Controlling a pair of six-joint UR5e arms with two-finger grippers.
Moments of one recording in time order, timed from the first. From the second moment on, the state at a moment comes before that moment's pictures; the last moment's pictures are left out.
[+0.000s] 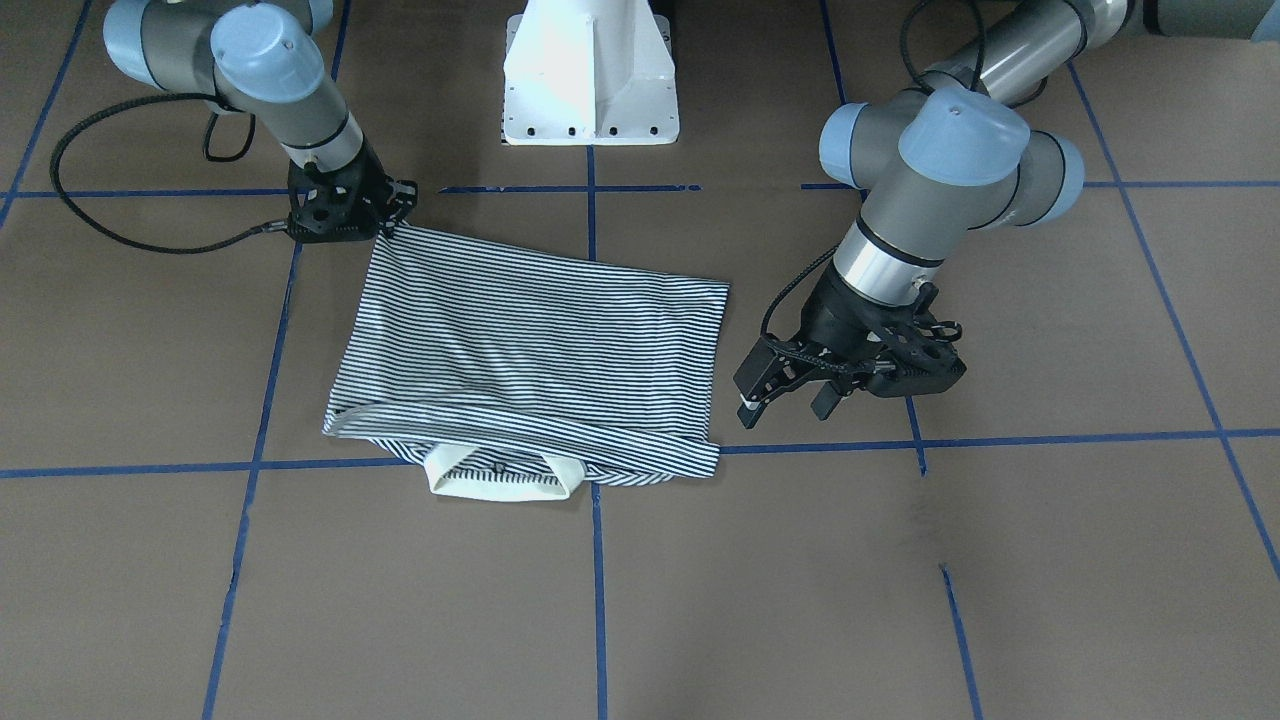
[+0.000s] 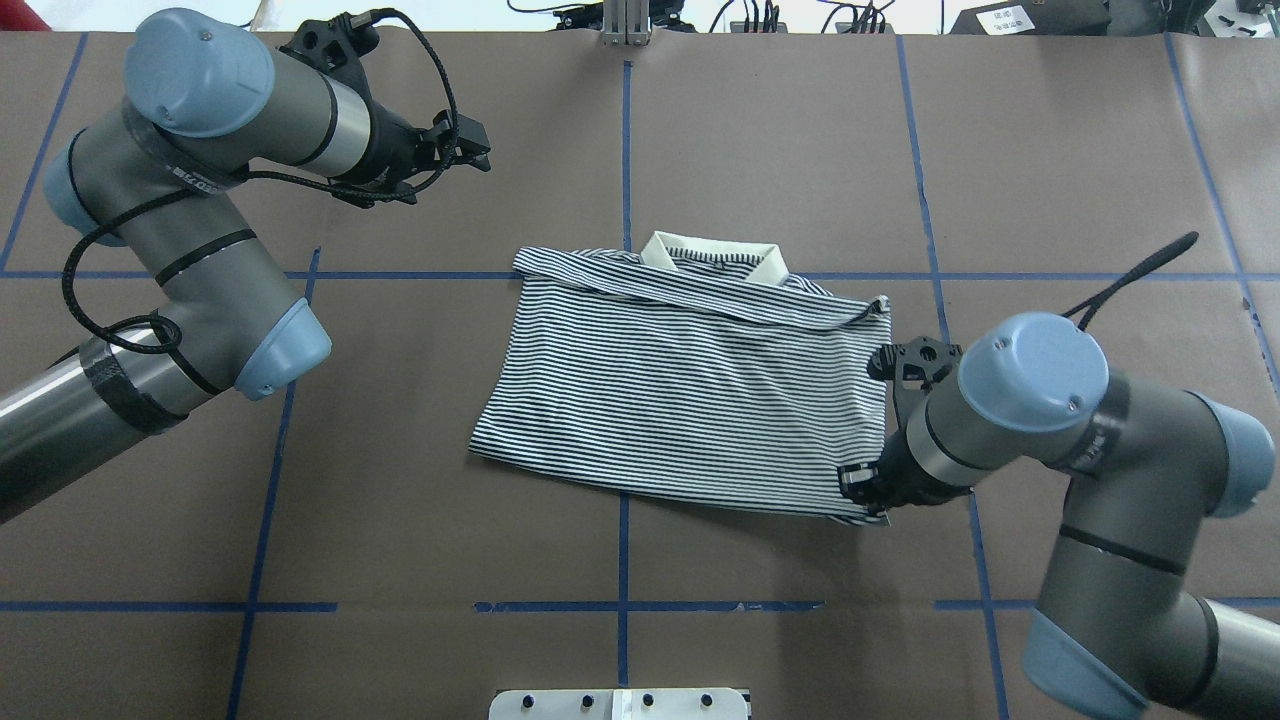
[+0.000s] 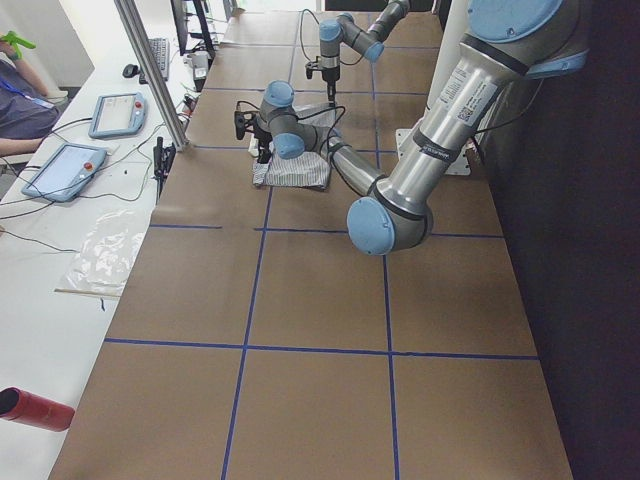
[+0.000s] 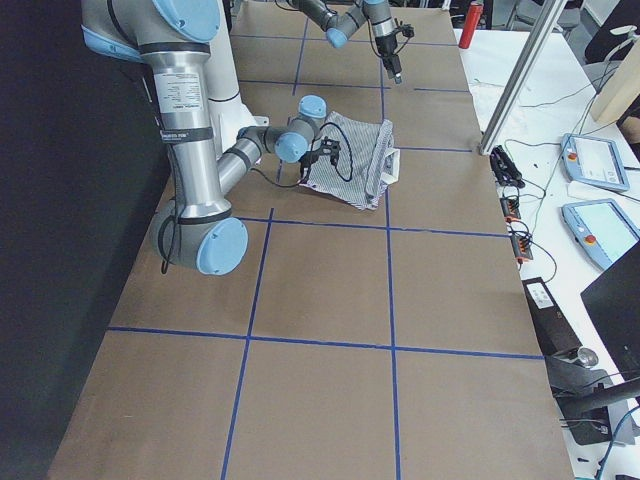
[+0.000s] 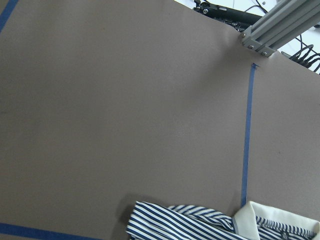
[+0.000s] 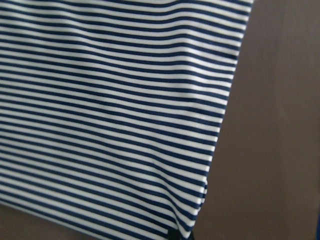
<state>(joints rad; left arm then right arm) -0.82 -2.16 -1.59 -2.08 -1.93 -1.42 0.44 -1.44 2.07 -1.49 2.02 1.25</state>
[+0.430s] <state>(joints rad) -0.82 -2.16 -1.66 -2.01 -1.93 -1.42 0.27 -1.55 2.20 -1.49 1.99 1.39</state>
